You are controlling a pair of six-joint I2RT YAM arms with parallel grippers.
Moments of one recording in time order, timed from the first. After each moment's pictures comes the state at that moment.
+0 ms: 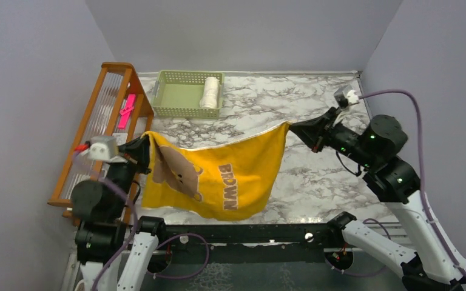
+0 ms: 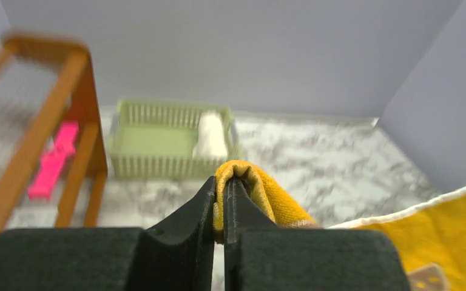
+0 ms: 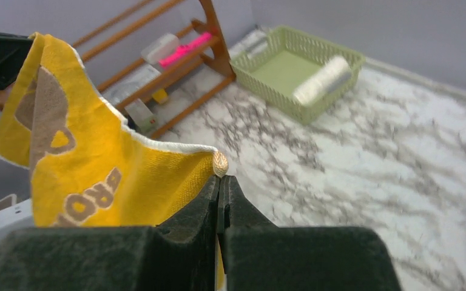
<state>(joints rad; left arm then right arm) -0.10 0.29 1.04 -0.50 0.11 -0.24 0.53 0.79 1.24 -0.45 -0.35 0.20</state>
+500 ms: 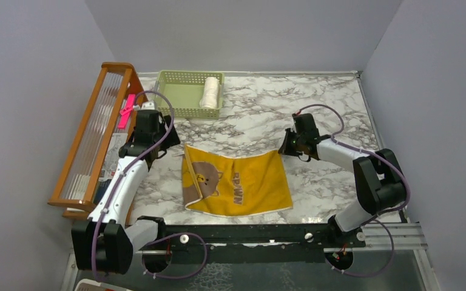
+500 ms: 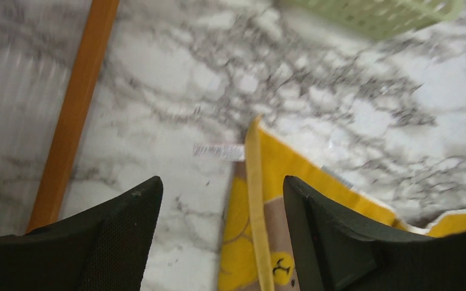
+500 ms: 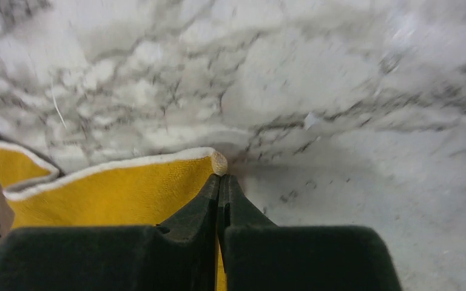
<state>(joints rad) -0.10 1.05 0.78 -0.50 -0.12 -0.41 0.38 1.56 0.78 -0.12 -0.11 0.46</state>
